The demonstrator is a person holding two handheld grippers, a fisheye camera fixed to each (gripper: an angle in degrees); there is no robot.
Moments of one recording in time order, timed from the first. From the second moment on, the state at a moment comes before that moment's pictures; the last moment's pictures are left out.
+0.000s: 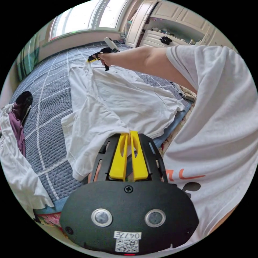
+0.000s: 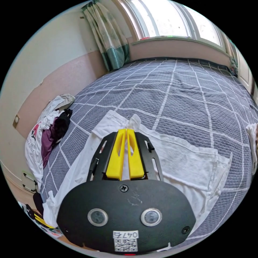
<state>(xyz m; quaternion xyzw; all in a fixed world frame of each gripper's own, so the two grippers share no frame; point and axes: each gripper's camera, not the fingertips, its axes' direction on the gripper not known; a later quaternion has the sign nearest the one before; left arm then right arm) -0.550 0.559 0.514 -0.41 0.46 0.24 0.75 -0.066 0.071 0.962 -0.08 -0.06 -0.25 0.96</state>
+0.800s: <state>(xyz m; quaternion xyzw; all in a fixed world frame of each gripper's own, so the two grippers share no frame) -0.465 0.542 0.469 -0.40 0.43 0.30 0.75 -0.191 0.272 0.832 -0.12 -0.10 -0.56 0.81</state>
